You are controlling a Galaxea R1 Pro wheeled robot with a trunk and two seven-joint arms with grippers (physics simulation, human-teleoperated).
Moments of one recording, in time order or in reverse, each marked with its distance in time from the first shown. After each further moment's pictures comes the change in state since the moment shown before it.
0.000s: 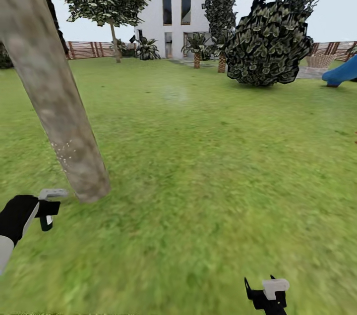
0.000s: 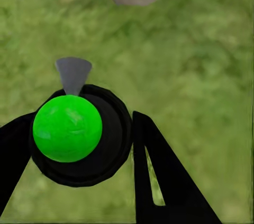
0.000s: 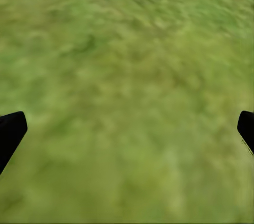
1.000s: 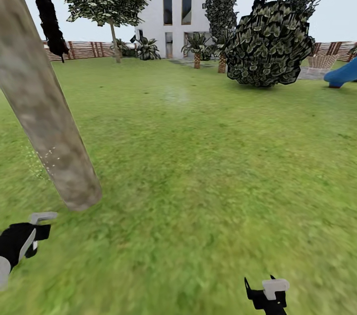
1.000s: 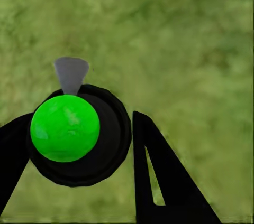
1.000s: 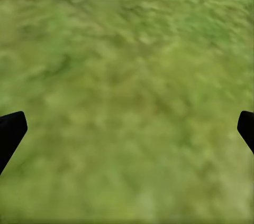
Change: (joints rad) left arm 0.080 -0.012 0.104 0.184 0.016 -0.206 0.190; right arm 0.000 0.000 0.000 0.000 0.000 0.000 0.000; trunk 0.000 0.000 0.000
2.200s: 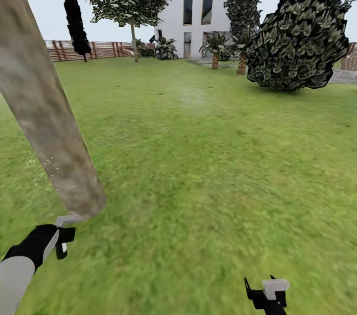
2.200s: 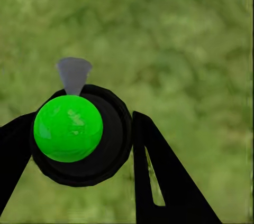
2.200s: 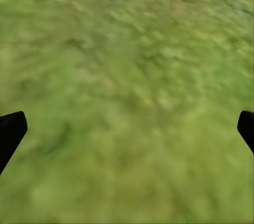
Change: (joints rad) left arm 0.012 -0.116 -0.008 0.002 0.003 0.030 -0.058; right arm 0.000 0.000 0.000 -0.001 0.000 0.000 0.000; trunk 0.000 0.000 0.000
